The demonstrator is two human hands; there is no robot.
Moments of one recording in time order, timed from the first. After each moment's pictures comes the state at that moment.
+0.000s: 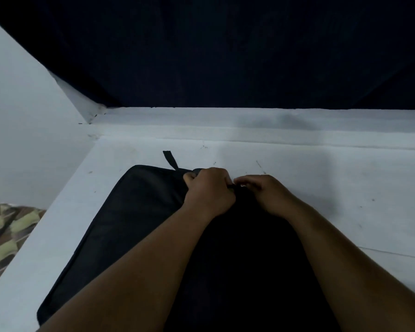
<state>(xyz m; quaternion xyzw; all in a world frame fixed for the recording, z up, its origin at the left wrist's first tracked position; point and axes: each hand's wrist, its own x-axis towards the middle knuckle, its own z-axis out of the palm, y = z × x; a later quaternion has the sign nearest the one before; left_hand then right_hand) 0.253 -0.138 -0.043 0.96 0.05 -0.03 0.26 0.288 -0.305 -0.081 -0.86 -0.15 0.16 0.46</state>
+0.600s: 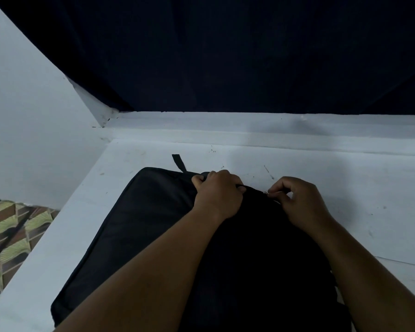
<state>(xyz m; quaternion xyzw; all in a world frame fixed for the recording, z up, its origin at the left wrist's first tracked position) 0.258 -0.146 -0.043 0.98 0.03 -0.03 0.20 0.269 -0.340 -0.076 -0.89 -0.09 -0.01 0.45</state>
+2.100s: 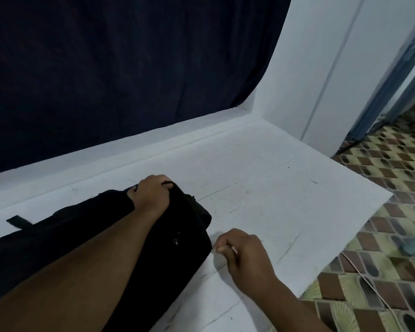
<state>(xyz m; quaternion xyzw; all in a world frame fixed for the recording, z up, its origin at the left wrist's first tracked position) 0.210 -0.247 -0.036 0.94 -0.15 0.01 0.31 -0.026 -0.371 -0.074 -0.89 0.07 -0.26 0.37</state>
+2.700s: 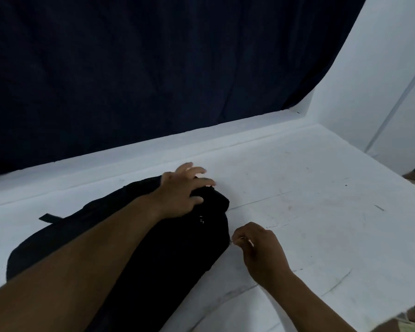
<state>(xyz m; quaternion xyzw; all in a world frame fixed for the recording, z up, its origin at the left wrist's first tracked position) 0.220 -0.210 0.012 0.91 -0.40 -0.07 0.10 0.045 -0.394 -0.091 -0.91 0.01 -0.24 0.33</state>
